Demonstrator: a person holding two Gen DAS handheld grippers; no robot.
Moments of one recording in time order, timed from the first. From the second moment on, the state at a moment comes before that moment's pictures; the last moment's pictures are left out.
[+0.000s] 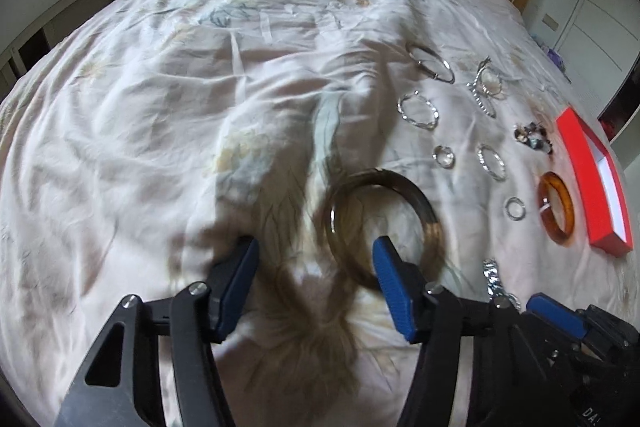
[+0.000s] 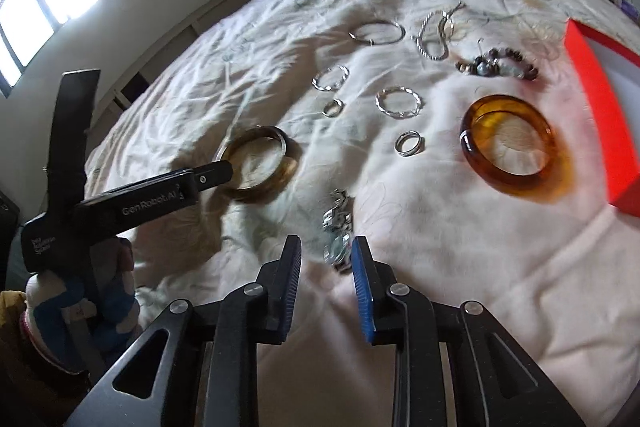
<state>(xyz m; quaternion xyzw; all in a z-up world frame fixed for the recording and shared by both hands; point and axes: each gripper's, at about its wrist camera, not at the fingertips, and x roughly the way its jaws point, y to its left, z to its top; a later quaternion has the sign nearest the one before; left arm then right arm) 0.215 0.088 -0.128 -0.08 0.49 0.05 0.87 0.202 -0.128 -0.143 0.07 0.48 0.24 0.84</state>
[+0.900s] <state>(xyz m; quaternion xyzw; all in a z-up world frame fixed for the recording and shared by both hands) 0.203 0.086 -0.117 -0.07 0.48 0.03 0.88 0.191 -0.132 -0.146 0.11 0.48 0.28 0.83</state>
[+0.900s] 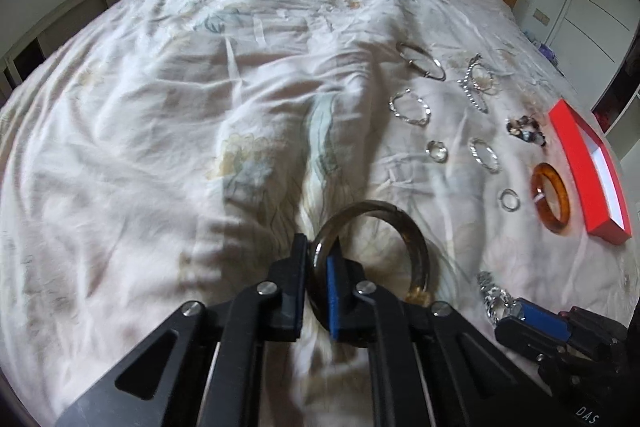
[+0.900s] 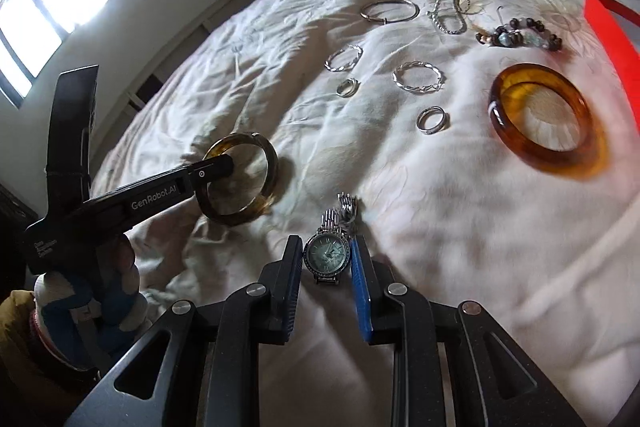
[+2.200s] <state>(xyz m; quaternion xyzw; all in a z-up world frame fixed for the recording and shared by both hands) 0.319 -0.294 -0.123 0.07 0.50 -0.19 0.84 0.272 -0.434 -0.138 0.09 0.46 0.02 0.88</state>
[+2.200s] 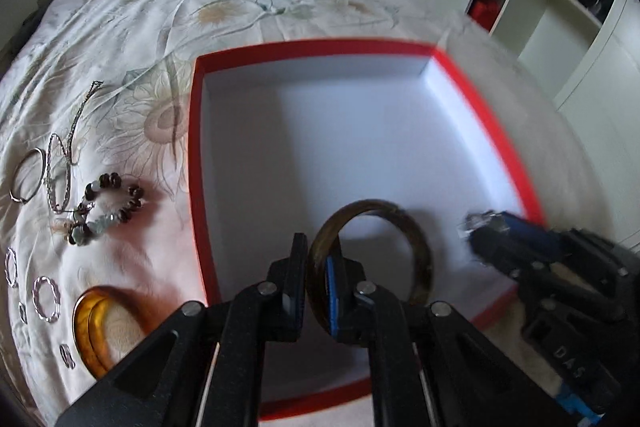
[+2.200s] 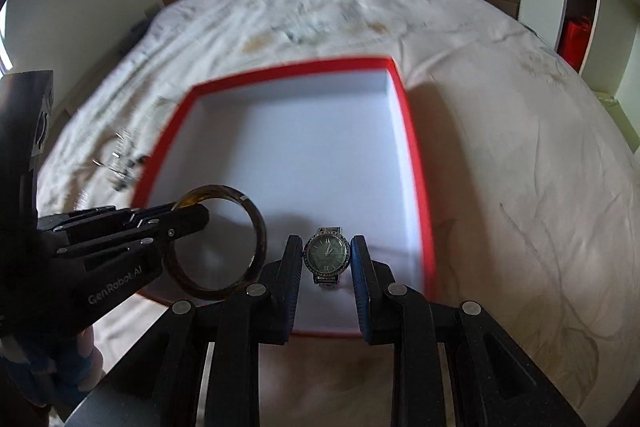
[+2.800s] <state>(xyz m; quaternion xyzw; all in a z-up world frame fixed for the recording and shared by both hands) 0.293 -0.255 -0.068 0.02 0.45 -0.22 0.86 0.227 -0.423 -0.087 0.06 0.44 -0.02 0.90</state>
